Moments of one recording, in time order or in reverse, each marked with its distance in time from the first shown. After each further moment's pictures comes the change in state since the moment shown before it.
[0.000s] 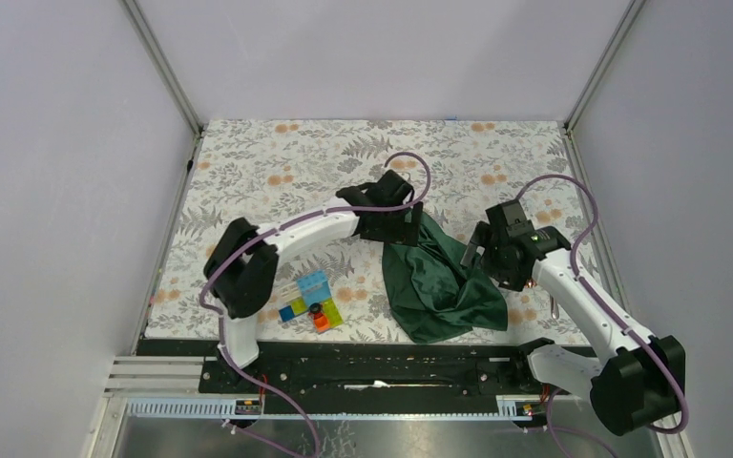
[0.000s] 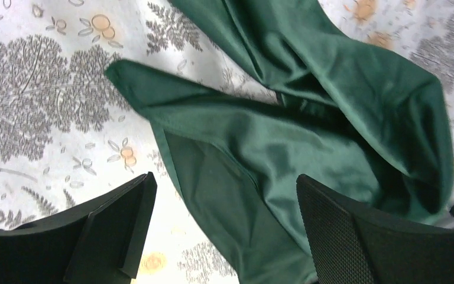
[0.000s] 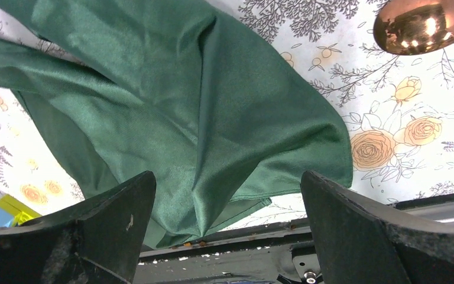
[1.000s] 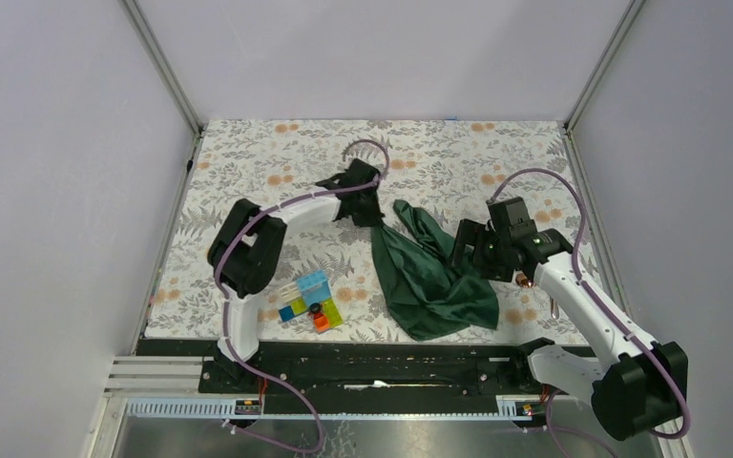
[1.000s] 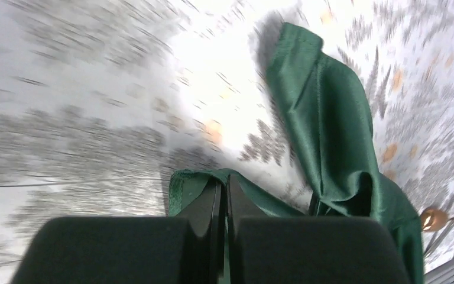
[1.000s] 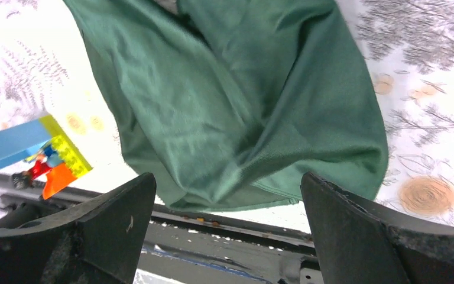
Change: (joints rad) left arm 0.188 0.178 -0.034 0.231 0.072 -0.199; right arm -0.001 -0.042 -0.016 0.100 -0.232 -0.193
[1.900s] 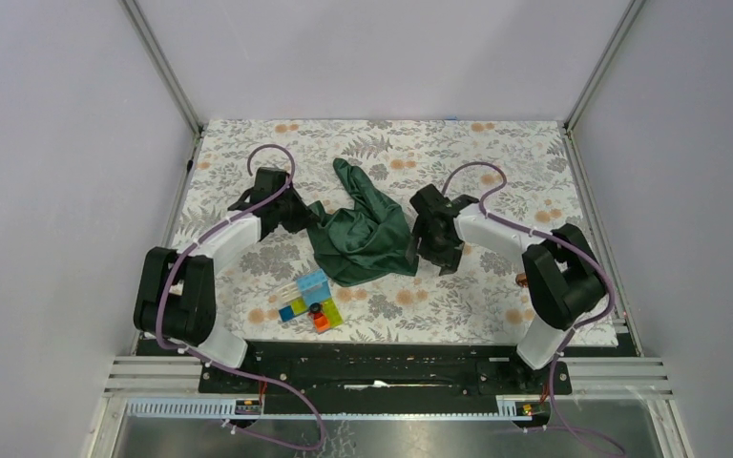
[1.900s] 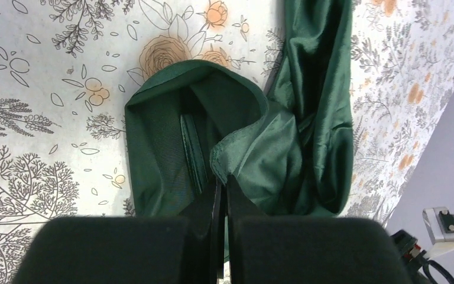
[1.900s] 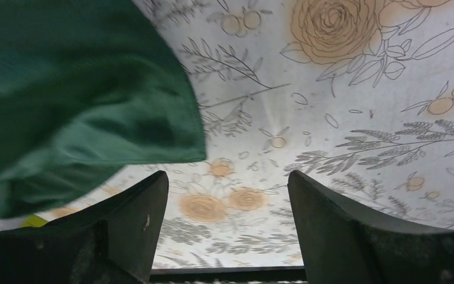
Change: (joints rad) left arm 0.402 -0.473 -0.480 0.128 0.124 -0.093; right arm 0.256 0.631 0.266 0.068 0.151 0.296
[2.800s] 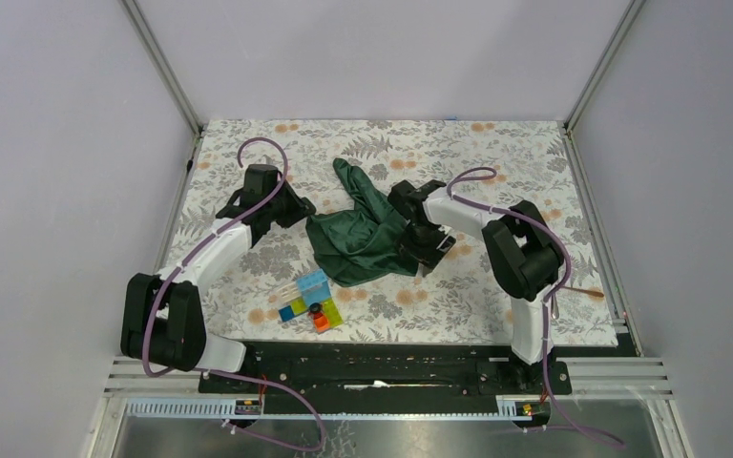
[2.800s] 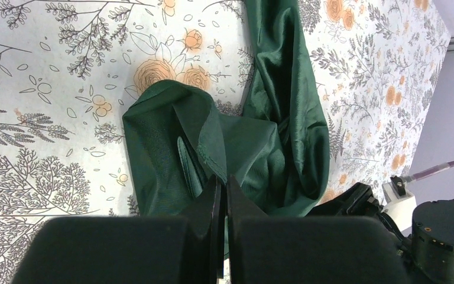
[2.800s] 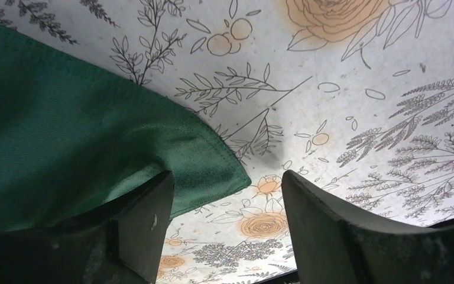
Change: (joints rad) left arm 0.000 -0.145 -0.016 -0.013 -0.047 0.065; right arm 0.045 0.289 0.310 -0.255 0.071 0.448
